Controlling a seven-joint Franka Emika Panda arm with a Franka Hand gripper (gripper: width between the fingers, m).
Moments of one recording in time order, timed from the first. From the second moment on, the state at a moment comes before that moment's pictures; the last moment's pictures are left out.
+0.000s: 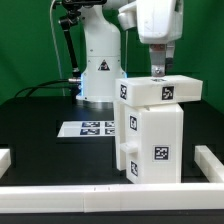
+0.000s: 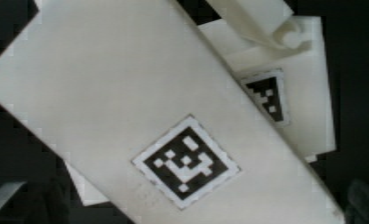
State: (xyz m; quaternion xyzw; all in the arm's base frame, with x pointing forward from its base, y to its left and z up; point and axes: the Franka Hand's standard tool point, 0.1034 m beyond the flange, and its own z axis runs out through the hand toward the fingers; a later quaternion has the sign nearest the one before) arm 0.578 0.065 0.178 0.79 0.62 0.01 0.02
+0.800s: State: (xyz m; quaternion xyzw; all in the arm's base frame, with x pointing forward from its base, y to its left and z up) arm 0.584 0.059 0.164 0.65 0.76 -0.03 0.04
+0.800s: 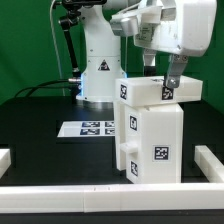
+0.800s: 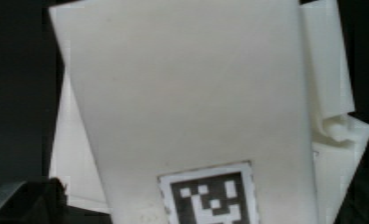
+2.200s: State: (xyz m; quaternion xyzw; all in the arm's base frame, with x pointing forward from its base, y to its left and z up) arm 0.582 0.054 0.160 0.84 0.54 -0.02 0.05
